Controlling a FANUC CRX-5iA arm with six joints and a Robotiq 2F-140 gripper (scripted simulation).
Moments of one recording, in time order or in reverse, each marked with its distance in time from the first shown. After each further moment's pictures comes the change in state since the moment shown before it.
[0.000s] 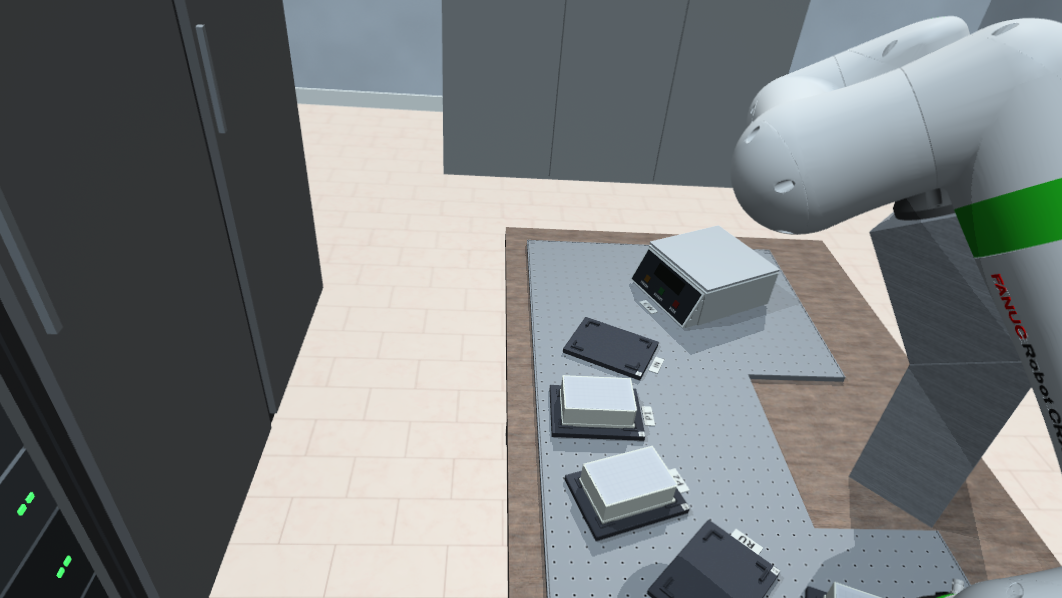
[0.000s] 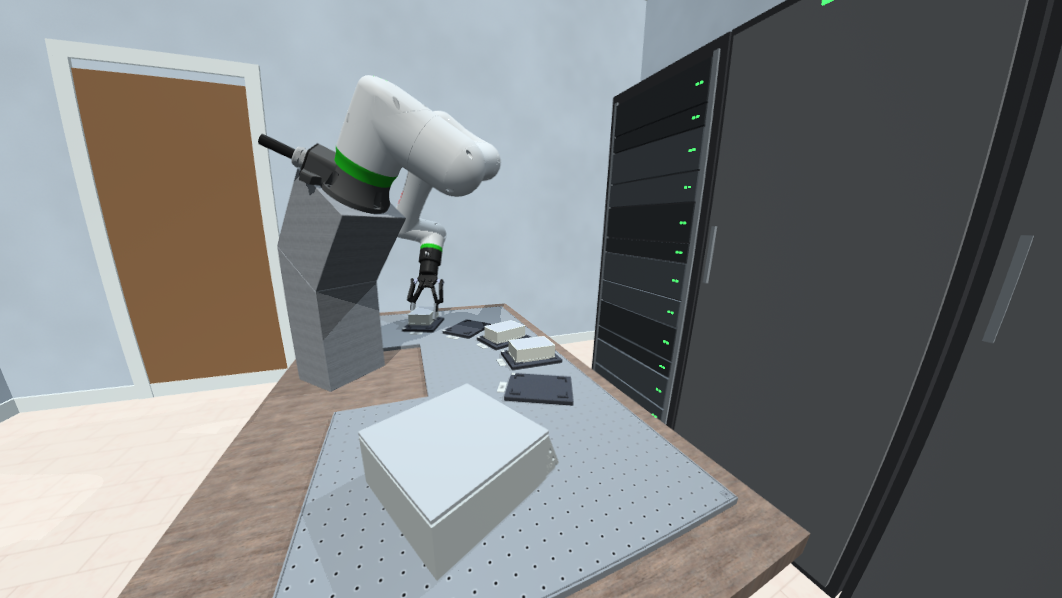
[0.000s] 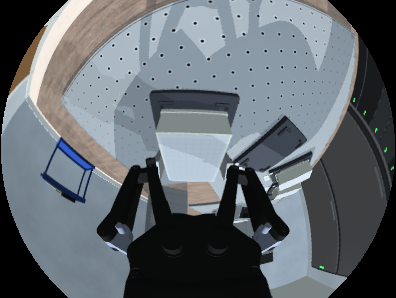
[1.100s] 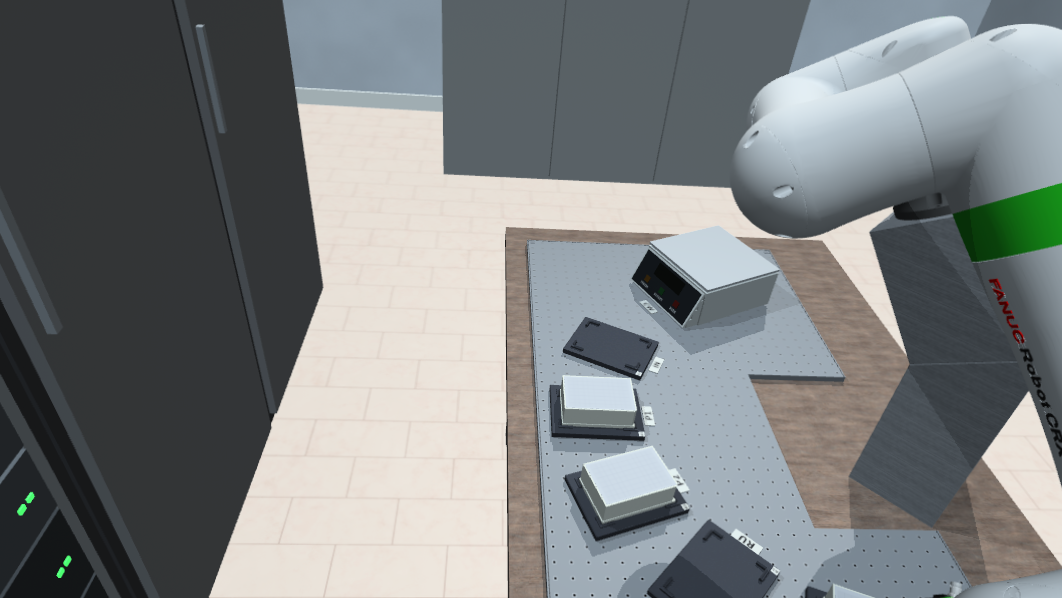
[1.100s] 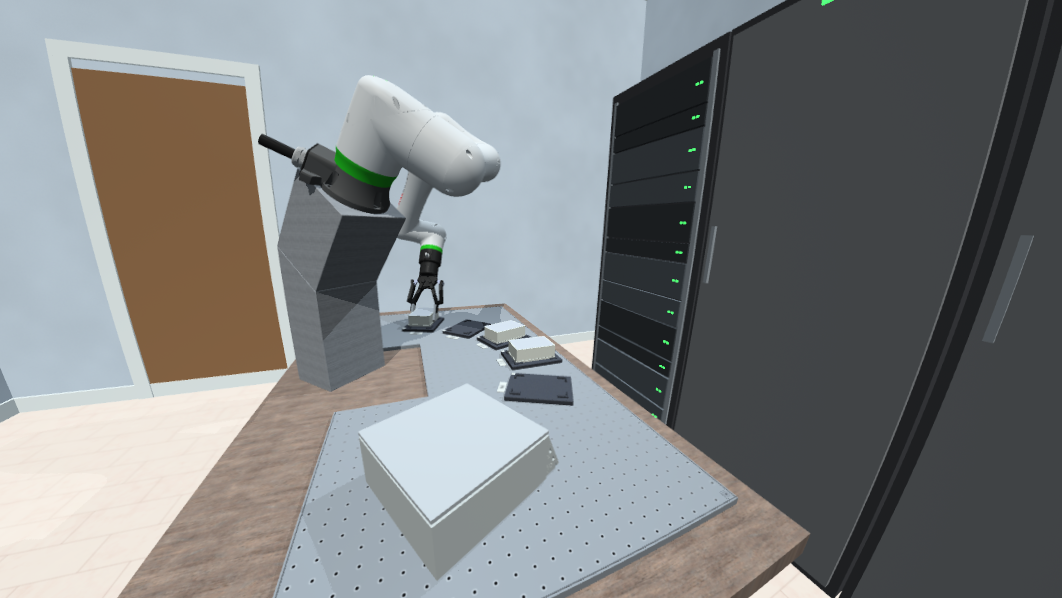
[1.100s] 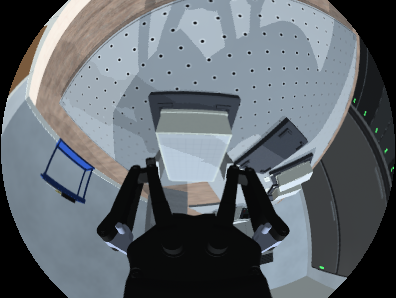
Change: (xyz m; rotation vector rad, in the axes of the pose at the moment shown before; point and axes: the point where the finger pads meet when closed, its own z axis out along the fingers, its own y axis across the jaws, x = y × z) arm 0.002 0.000 0.004 0.000 0.000 0.000
